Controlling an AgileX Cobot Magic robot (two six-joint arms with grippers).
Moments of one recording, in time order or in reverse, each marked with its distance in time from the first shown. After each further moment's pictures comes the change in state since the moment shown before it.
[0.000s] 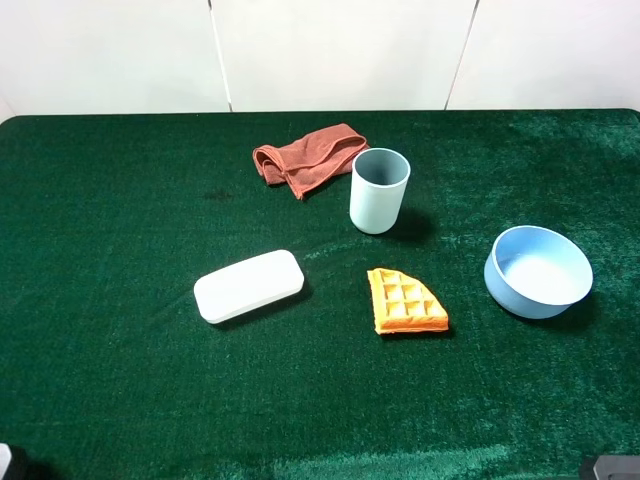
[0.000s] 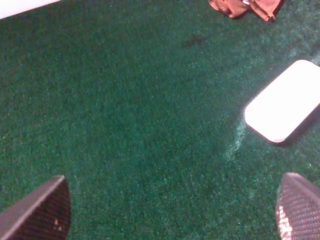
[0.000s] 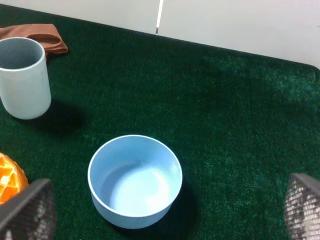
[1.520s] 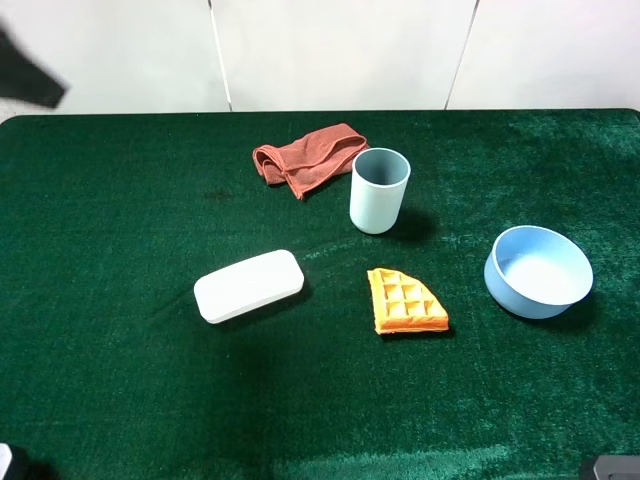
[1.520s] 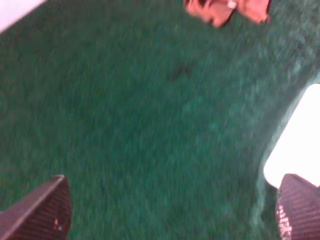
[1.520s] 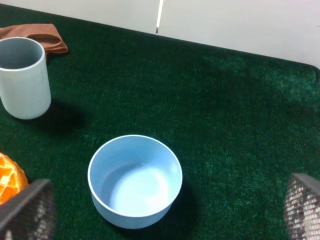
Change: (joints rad) left arm -0.145 1.182 -0.558 -0.017 -0.253 0.209; right arm 0.000 0.000 0.000 0.000 0.000 0.000
